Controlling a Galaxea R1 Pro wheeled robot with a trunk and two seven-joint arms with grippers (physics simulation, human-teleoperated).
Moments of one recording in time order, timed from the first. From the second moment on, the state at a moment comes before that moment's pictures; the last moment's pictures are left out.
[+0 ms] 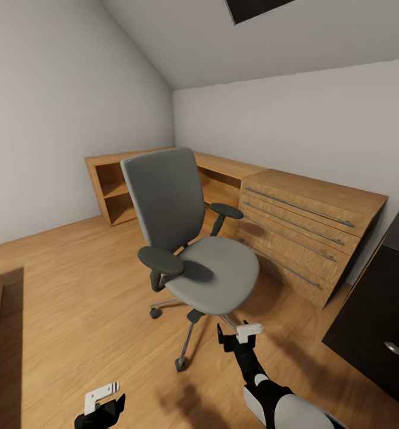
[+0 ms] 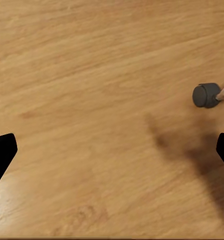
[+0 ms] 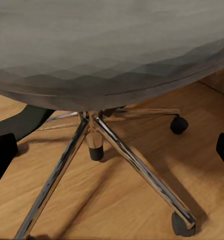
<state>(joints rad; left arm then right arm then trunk) -0.15 -0.05 0.26 -0.82 0.10 0.12 -0.03 -0.68 0.17 -0.56 -0.05 0.70 -0.70 -0.03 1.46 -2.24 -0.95</state>
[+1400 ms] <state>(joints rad) -0.15 -0.05 0.26 -0.80 0.09 0.12 -0.03 -0.68 0.17 -0.57 -0.05 0.70 -0.71 -0.03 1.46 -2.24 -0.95</state>
